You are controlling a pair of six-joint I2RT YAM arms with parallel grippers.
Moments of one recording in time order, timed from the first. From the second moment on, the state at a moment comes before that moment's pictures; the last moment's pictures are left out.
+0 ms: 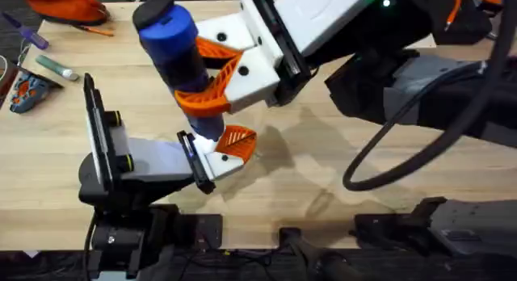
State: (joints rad) left arm 0.01 0.01 0.01 -0.12 1.10 0.04; right arm 0.73 1.54 0.93 1.12 -1.23 0.28
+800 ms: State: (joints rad) left arm 0.01 0.01 0.01 -0.12 1.10 0.04; right arm 0.73 1.55 0.93 1.09 -1.23 0.24
